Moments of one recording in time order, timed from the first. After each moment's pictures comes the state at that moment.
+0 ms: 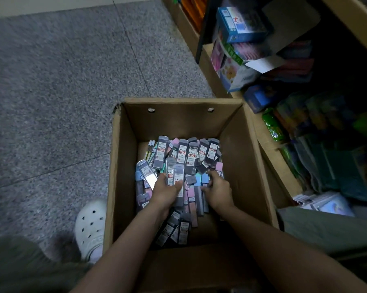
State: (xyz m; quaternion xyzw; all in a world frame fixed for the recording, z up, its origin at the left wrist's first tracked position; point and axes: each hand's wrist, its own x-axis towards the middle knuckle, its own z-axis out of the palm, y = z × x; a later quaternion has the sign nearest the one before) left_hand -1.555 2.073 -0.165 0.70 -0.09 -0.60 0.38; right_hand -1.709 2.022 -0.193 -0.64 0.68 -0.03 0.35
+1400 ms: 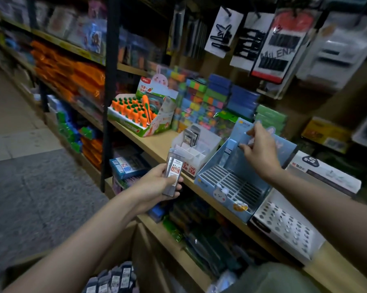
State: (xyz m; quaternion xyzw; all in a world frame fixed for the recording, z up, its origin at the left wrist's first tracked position) left_hand -1.651 1.890 0.139 0.36 -0.48 -0.69 0.42; right_hand -1.916 1.883 0.238 -0.65 0.66 -0.35 -0.11
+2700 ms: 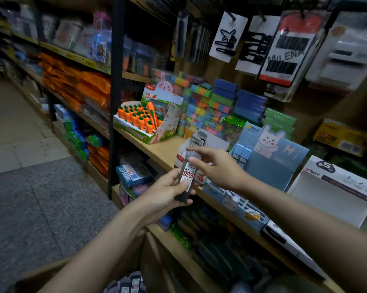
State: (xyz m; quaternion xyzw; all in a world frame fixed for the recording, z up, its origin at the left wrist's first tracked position) left_hand -1.648 1.899 0.149 0.27 -0.49 -0.71 0.42; right_hand -1.809 1.893 0.226 -0.78 0.54 -0.28 0.13
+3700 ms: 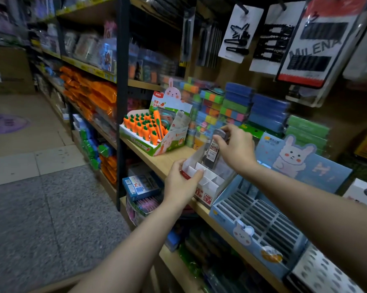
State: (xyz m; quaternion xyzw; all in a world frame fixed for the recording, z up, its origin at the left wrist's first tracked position) left_hand -1.711 1.808 0.139 0.49 -0.50 -0.42 0.58; right_hand -1.848 1.774 0.235 -0.66 0.64 -0.39 -0.06
